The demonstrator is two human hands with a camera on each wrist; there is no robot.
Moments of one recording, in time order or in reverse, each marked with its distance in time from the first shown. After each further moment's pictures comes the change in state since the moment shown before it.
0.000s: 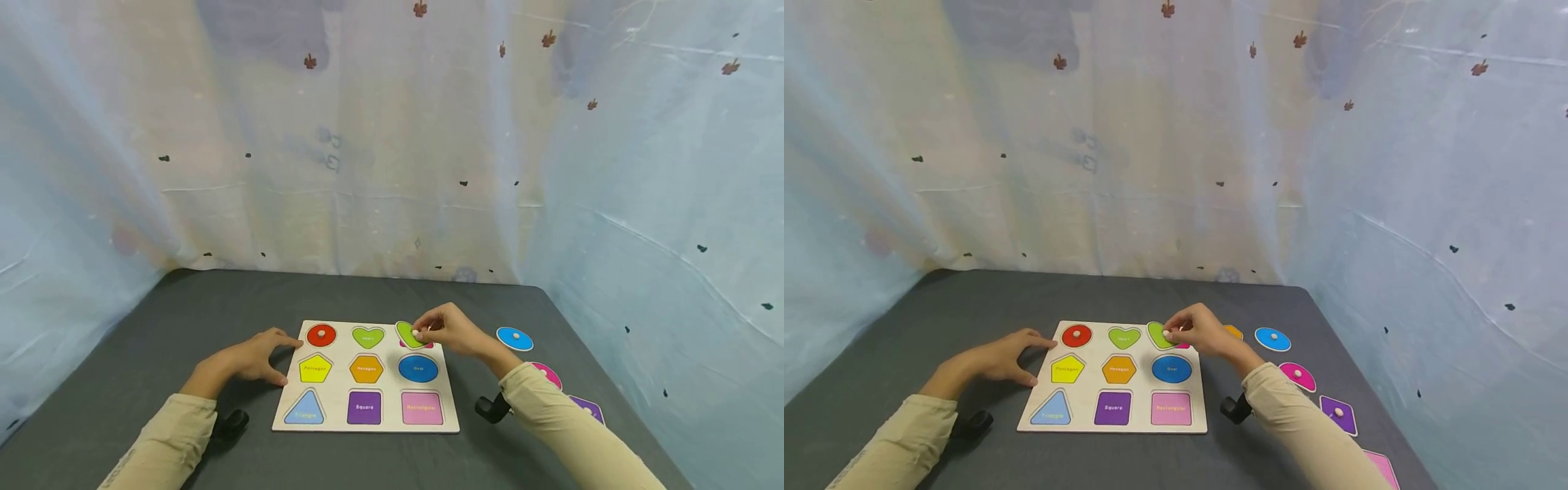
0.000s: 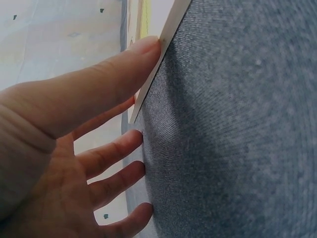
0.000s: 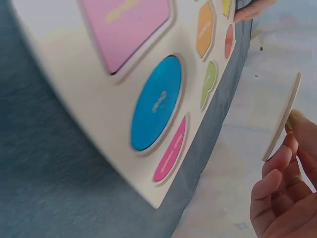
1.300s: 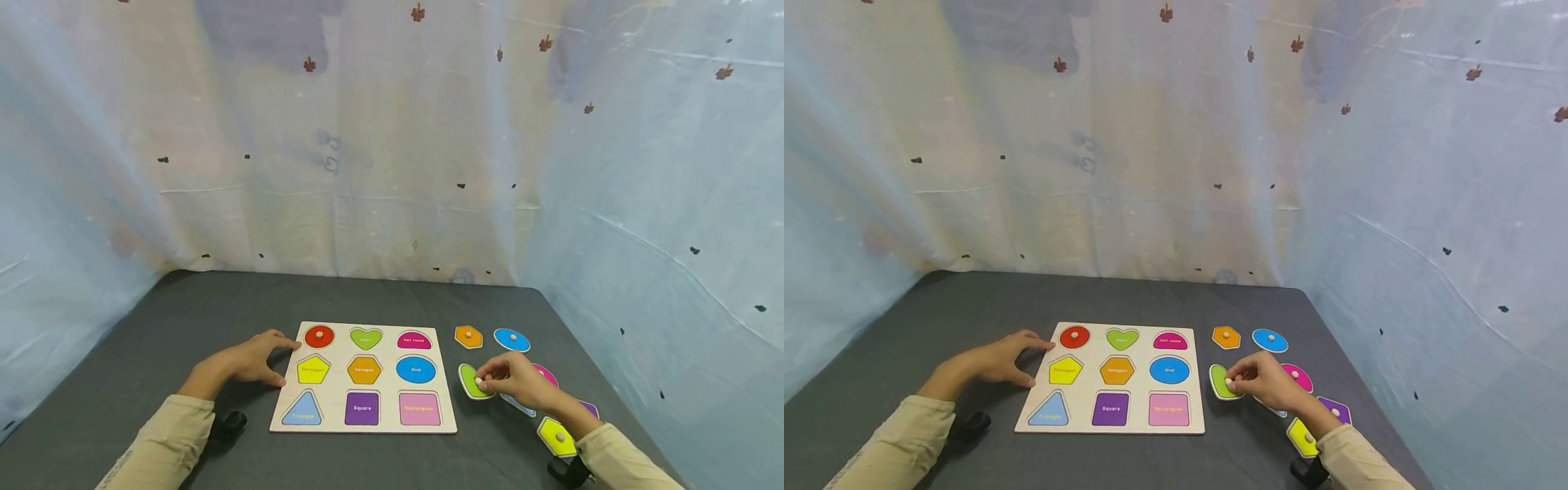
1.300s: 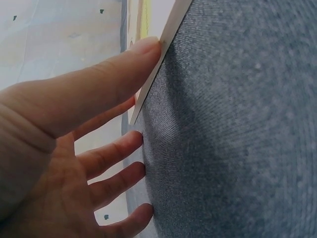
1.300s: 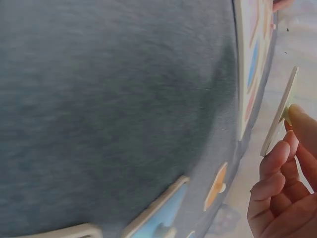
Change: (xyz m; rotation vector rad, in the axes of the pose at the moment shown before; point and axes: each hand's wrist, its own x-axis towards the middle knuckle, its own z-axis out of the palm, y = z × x) left_hand -0.002 0.000 0.001 -0.013 0.007 0.008; right_hand -0.120 0.047 -0.022 0.023 0.029 0.043
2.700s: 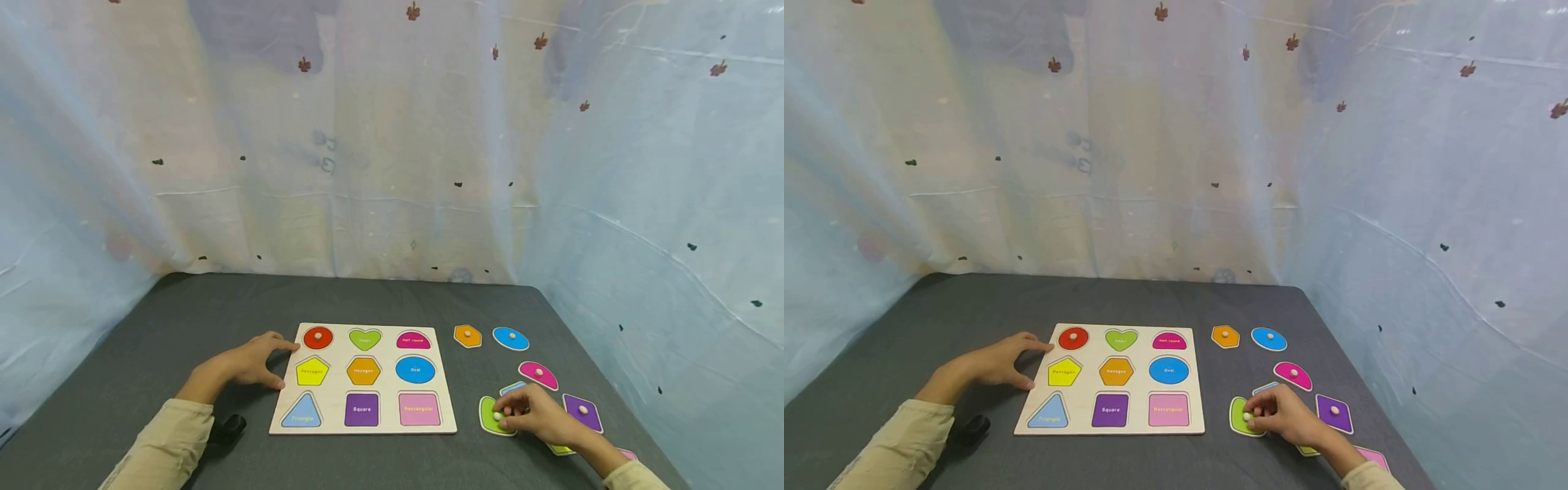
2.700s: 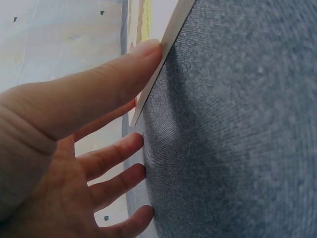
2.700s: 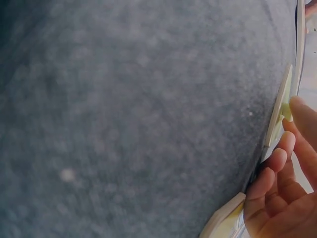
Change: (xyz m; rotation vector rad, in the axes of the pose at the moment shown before) left_hand 0.001 0.000 0.000 0.014 0.002 0.012; right_hand -0.046 0.038 0.017 0.087 -0.041 -0.100
